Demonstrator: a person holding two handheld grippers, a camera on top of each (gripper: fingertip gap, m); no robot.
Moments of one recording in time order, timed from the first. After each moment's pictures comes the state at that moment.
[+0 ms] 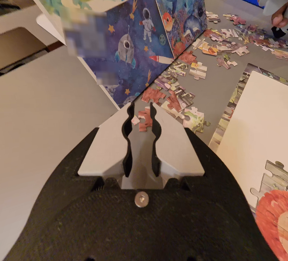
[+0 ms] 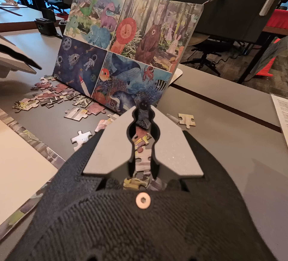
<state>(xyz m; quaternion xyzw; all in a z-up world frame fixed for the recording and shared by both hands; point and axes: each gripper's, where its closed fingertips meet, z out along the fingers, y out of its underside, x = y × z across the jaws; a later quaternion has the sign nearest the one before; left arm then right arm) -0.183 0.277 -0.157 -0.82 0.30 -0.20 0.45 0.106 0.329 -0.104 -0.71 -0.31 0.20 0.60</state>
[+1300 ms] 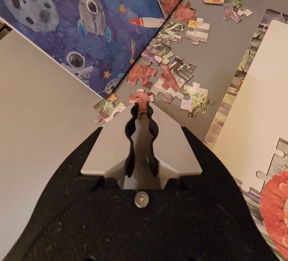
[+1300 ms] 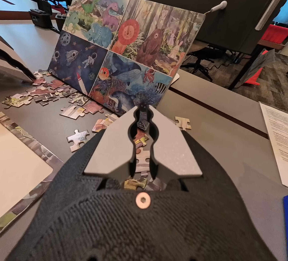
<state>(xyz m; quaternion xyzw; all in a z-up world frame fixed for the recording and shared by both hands) -0.174 0.262 -0.188 -0.84 0.37 -0.15 0.37 0.103 0.327 -0.101 -0.70 -0.33 0.17 0.61</state>
